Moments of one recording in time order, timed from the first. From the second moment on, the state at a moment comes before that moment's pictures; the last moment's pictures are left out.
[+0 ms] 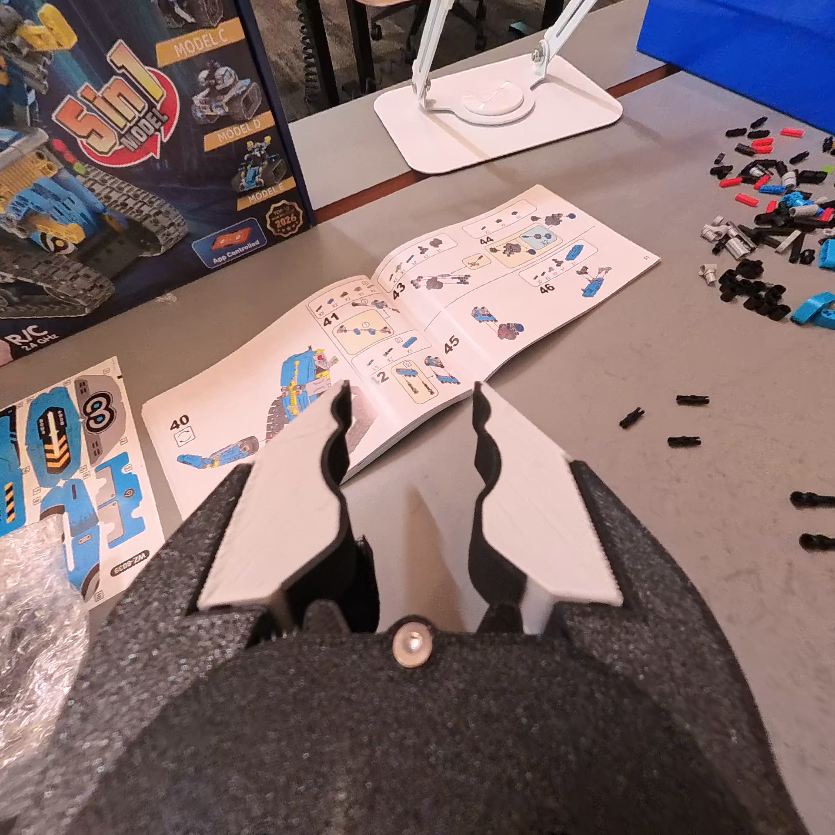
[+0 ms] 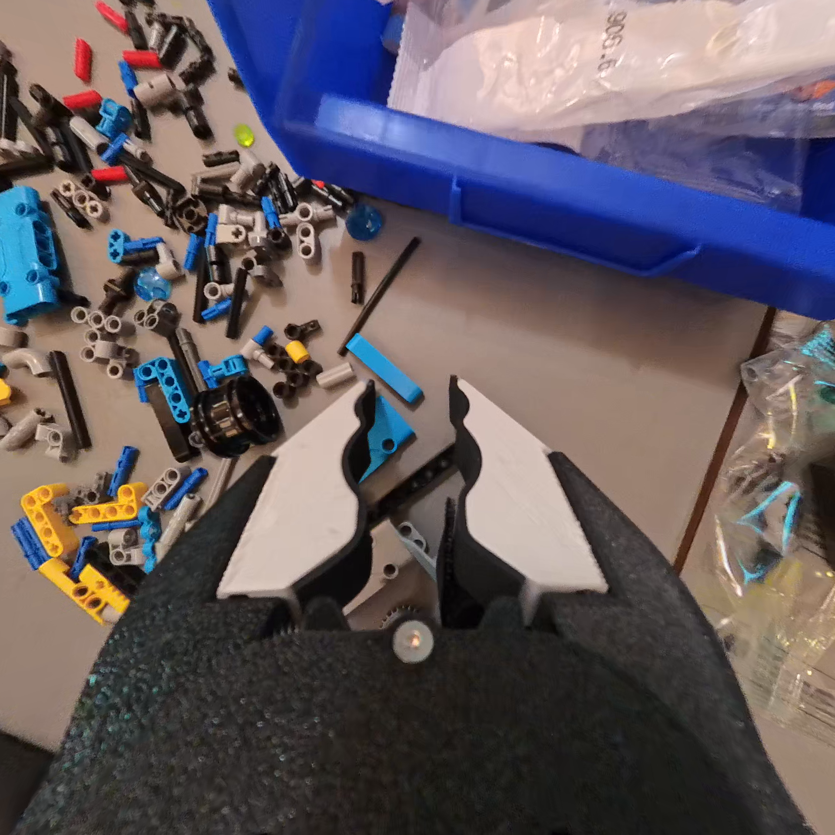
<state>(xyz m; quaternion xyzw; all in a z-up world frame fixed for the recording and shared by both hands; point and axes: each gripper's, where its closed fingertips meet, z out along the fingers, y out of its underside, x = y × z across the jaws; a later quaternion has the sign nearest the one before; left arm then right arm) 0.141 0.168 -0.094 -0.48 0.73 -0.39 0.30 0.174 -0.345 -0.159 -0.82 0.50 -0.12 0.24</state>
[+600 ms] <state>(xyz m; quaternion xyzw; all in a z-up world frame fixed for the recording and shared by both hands) 0.141 0.169 -0.091 -0.48 0.72 -0.39 0.30 0.093 -0.179 -0.040 -0.83 0.35 -0.07 0.42</state>
